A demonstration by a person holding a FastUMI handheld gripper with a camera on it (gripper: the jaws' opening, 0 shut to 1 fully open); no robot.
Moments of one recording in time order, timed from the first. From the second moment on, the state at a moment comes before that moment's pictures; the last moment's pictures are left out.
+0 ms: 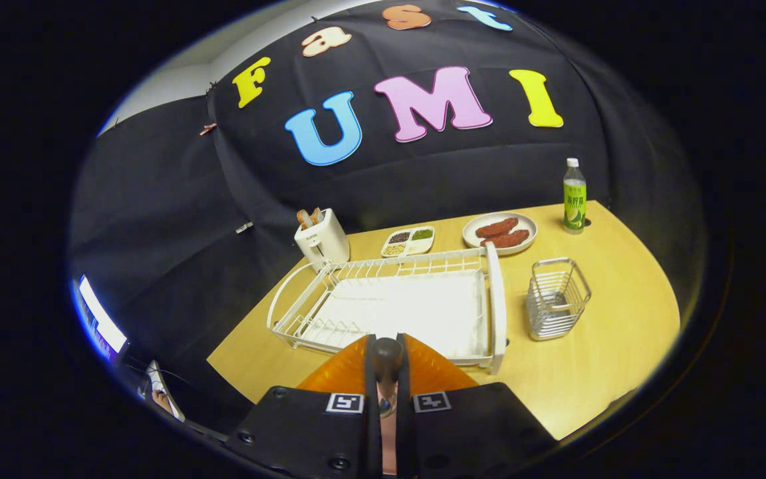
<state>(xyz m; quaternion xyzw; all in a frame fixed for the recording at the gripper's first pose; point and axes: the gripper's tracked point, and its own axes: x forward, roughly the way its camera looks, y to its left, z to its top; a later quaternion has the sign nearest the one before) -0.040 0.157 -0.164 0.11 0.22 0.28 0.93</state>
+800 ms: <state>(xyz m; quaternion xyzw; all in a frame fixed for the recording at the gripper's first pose) -0.038 0.149 -0.227 0.09 0.25 0.24 0.93</state>
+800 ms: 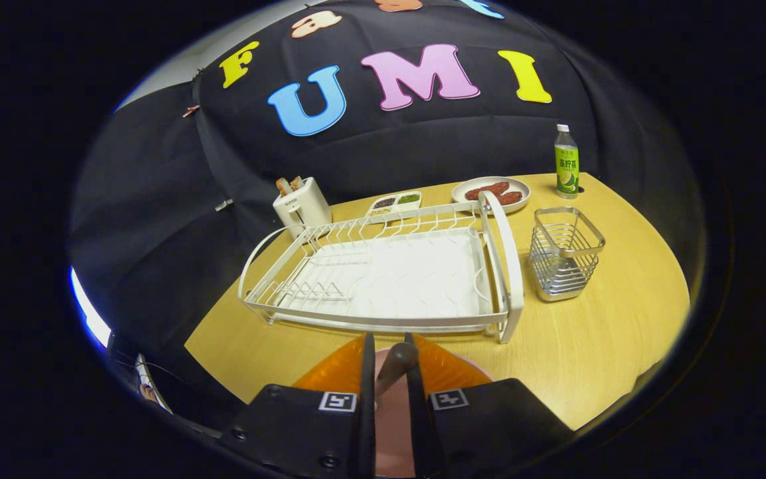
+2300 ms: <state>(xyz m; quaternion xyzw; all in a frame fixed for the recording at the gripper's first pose) -0.023 0.031 0.065 0.01 -0.02 0.09 1.00</state>
